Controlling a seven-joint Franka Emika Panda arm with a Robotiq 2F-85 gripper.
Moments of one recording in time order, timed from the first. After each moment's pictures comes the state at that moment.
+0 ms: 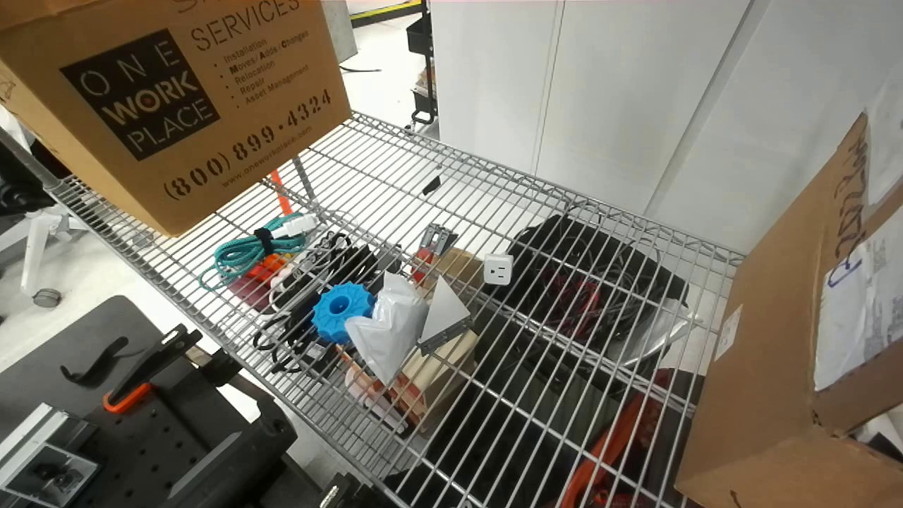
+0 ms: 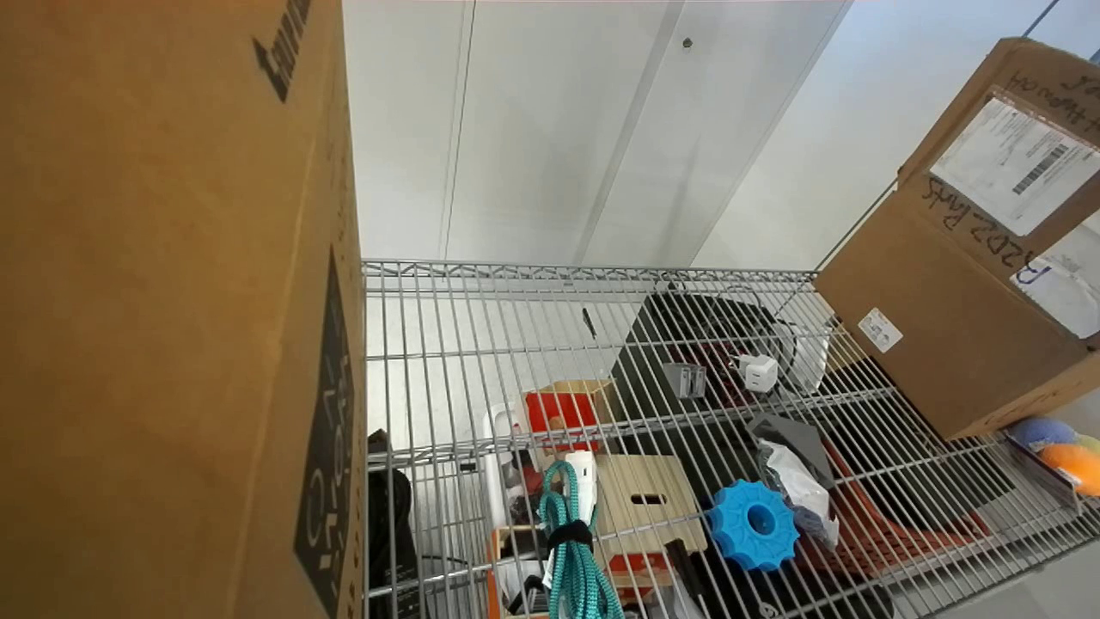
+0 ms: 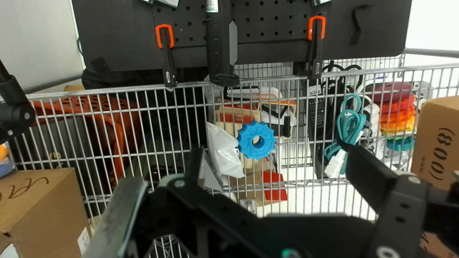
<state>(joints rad) -0.04 -0.59 0.03 -2.53 0.02 1.91 -0.03</state>
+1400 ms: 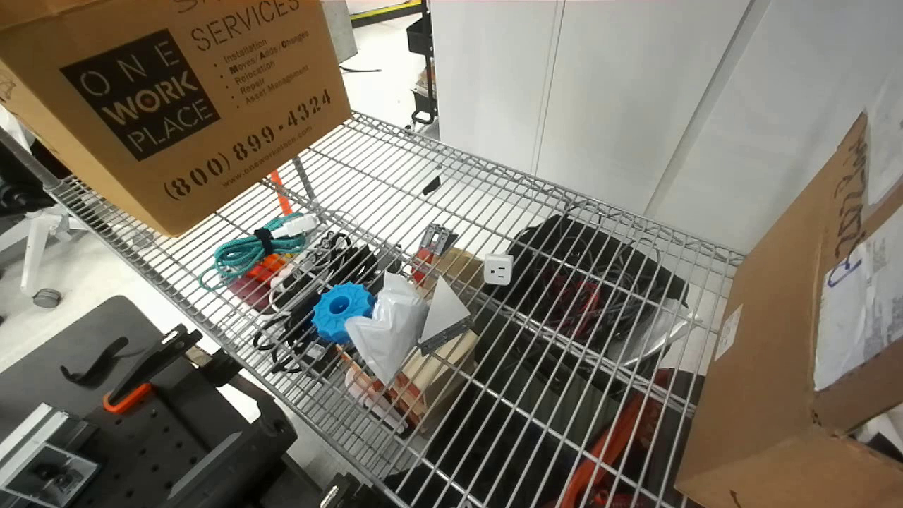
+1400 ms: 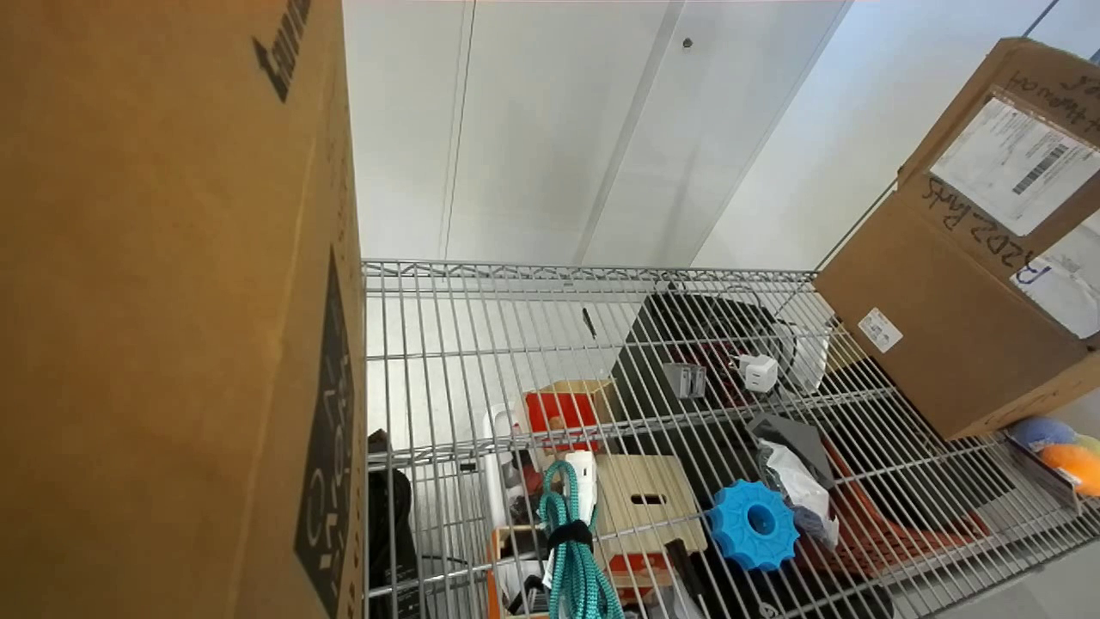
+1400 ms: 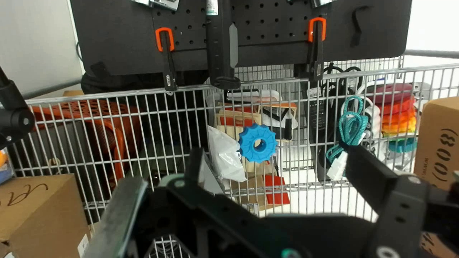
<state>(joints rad) -0.04 -0.58 0.01 -2.52 0.02 1.91 -0.03</state>
